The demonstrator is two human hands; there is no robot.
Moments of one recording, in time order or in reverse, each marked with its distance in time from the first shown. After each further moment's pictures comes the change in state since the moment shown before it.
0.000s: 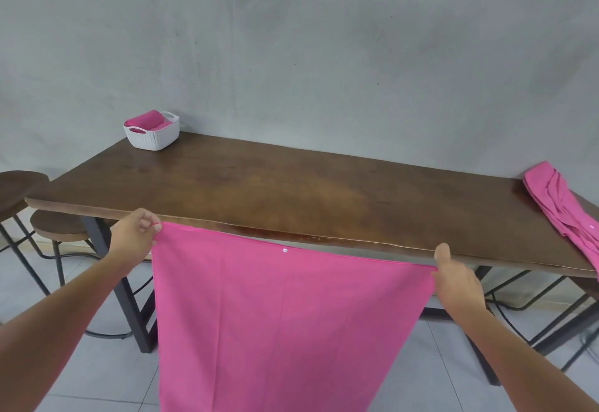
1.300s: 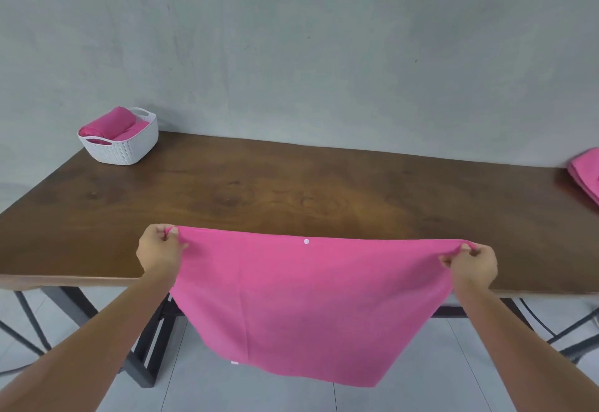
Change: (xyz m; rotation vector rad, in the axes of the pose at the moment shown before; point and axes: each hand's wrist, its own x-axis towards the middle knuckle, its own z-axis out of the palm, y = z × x) left_hand 0.203 -0.020 0.123 -0.287 0.107 -0.291; right_hand 0.178 -0.158 0.074 1.059 0.325 0.706
